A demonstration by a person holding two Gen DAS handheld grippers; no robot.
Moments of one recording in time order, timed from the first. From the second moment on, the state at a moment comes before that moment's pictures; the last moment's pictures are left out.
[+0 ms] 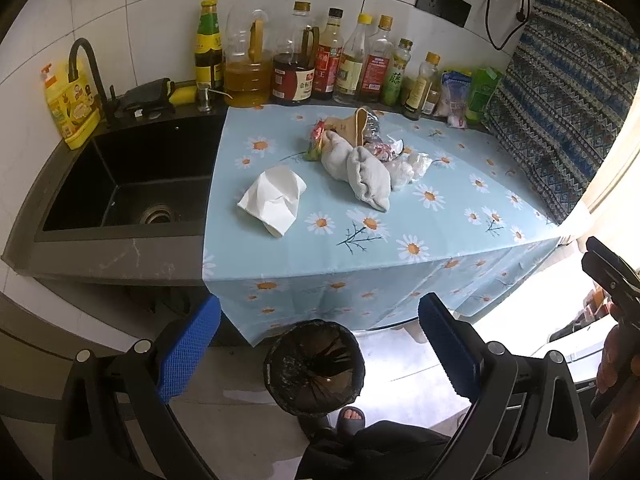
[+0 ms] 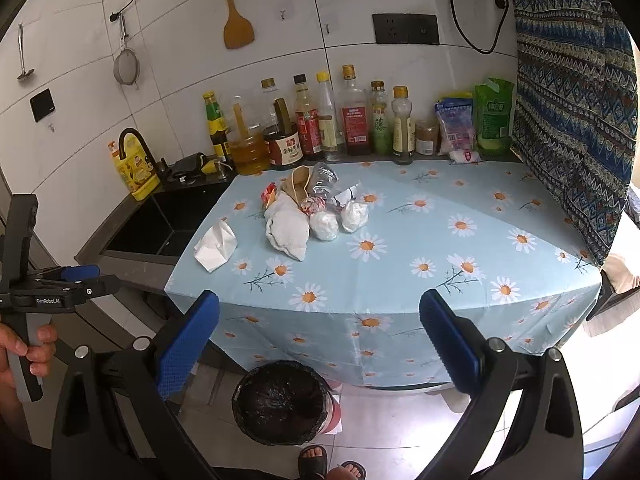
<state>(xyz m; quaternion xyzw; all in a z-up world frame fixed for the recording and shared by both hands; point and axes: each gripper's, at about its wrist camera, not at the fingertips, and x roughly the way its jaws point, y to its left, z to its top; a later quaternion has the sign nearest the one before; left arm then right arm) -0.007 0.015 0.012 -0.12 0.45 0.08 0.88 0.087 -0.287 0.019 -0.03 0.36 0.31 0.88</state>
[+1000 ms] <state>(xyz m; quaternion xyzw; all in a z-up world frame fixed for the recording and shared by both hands) -0.001 0.015 0.015 -0.13 0.45 0.07 0.88 0.090 -0.284 0.022 -0.02 0.37 0.31 0.88</state>
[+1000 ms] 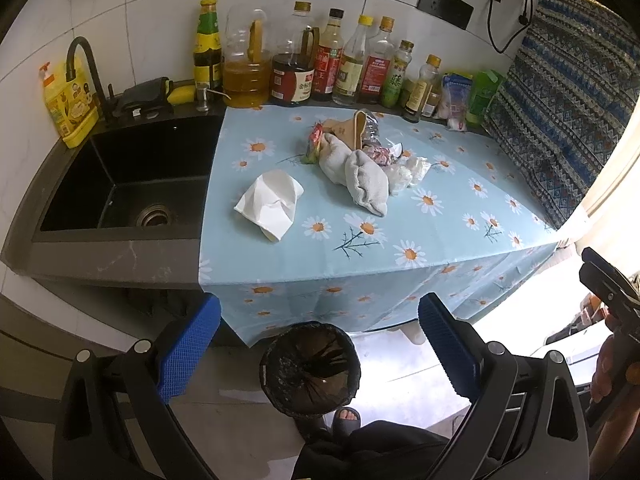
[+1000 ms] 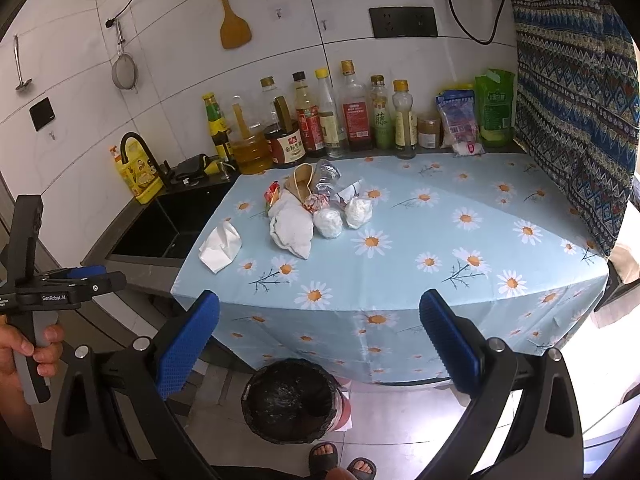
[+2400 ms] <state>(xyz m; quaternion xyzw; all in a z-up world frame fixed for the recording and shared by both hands) 0.059 0.059 -0.013 -0.12 0.51 0.07 0.85 0.140 -0.244 0.016 -0.03 0.40 0.32 0.86</state>
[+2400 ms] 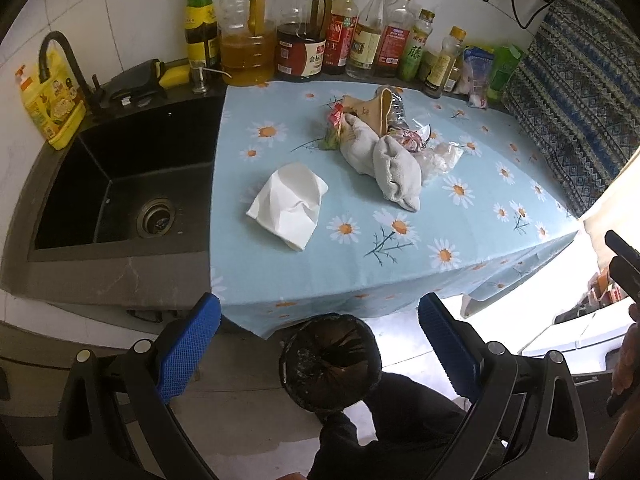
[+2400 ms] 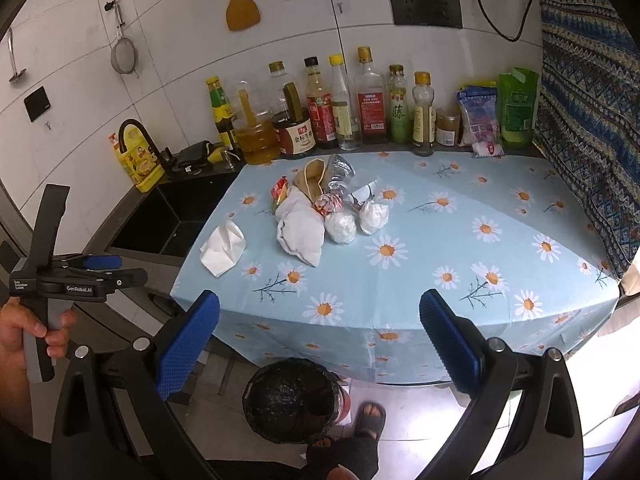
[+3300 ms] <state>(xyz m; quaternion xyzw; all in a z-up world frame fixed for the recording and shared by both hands) 0.204 0.110 -0.123 -0.10 0.60 0.09 0.79 0.356 -0.206 -0.088 0.03 0.53 0.34 0.78</state>
